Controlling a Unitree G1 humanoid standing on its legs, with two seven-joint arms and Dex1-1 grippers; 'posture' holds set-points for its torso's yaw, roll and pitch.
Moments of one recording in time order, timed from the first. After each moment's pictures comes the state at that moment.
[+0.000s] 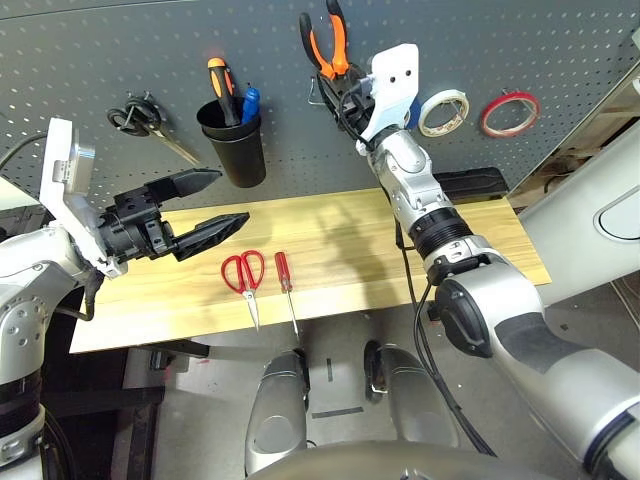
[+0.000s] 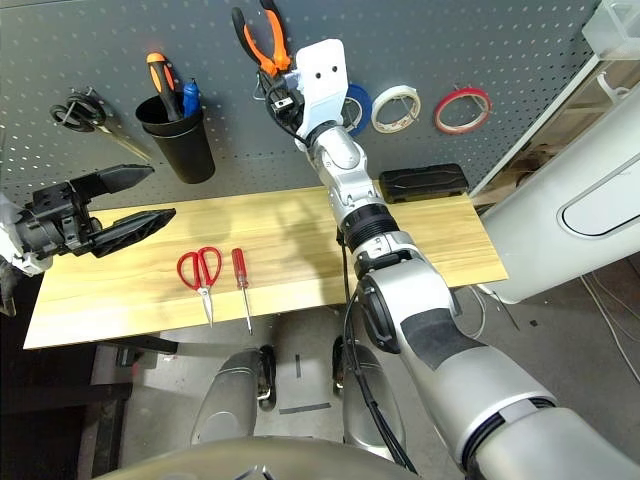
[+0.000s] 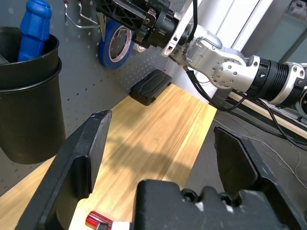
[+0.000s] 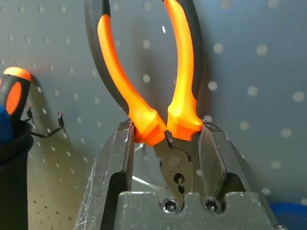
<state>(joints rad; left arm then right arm) -0.12 0.88 0.41 -0.38 -0.84 0.62 -0.94 -1.09 0.06 -0.06 0.98 0.14 -0.36 0.30</state>
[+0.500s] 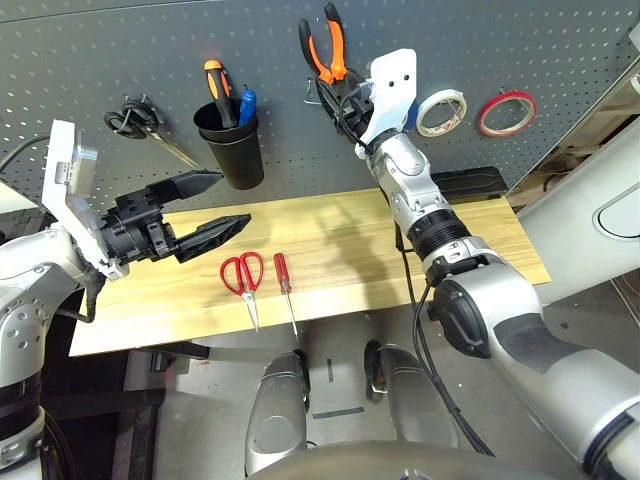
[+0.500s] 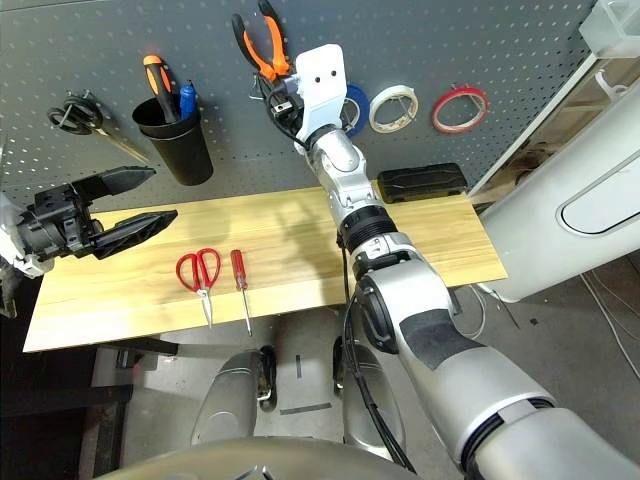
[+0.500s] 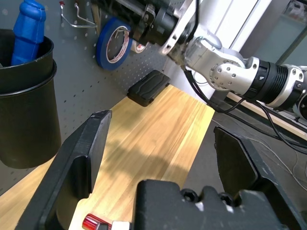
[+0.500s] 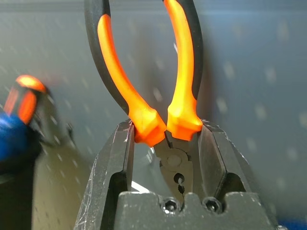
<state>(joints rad) -0.11 0.87 0.41 -0.40 -0.86 0.63 -0.92 -1.08 0.09 -0.04 0.89 0.09 -0.39 0.28</state>
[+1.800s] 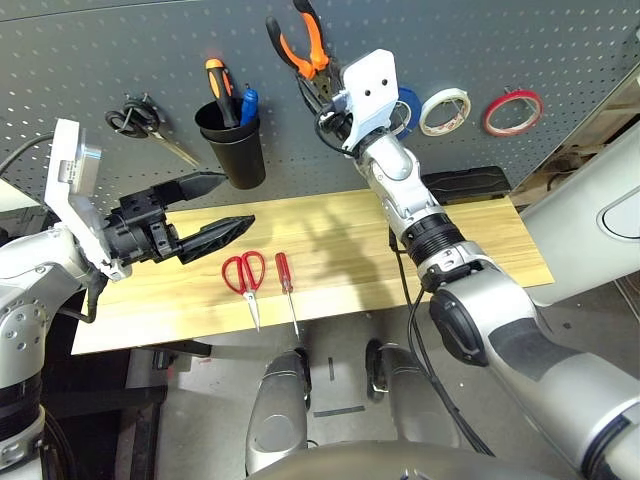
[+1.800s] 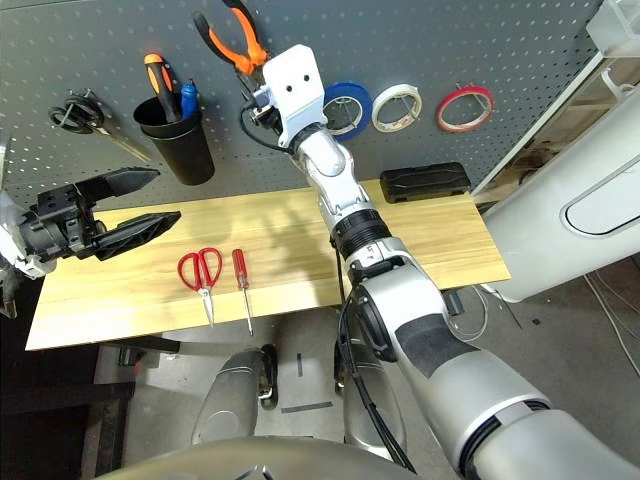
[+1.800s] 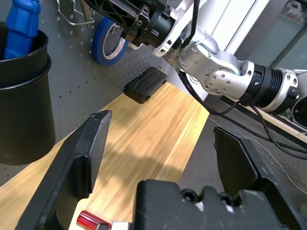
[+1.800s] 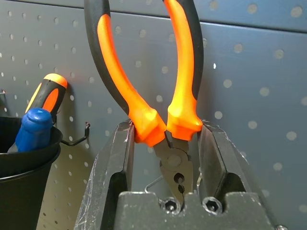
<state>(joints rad) -0.12 0.88 0.41 -0.42 -0.88 0.67 -0.91 -1.07 0.09 0.01 0.93 0.03 -0.46 0.24</state>
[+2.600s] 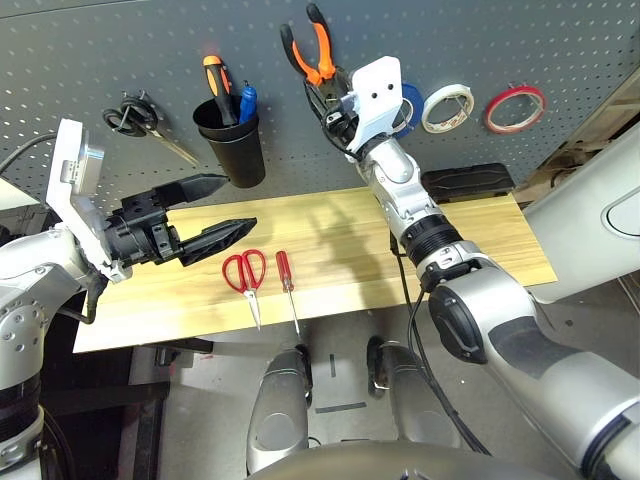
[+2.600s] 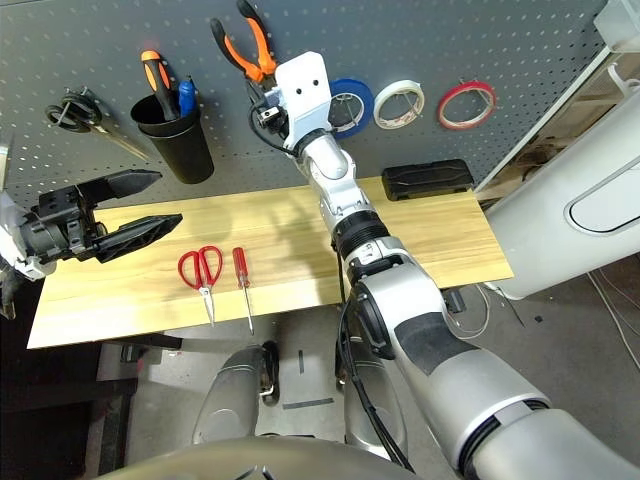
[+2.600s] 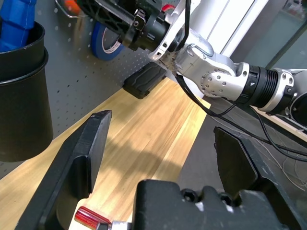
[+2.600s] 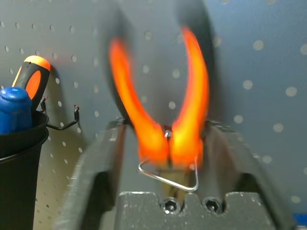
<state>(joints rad) -0.12 0.88 0.42 -0.44 -0.89 0.70 -0.91 -1.06 0.10 -0.02 0.98 0.06 -0.47 0.25</state>
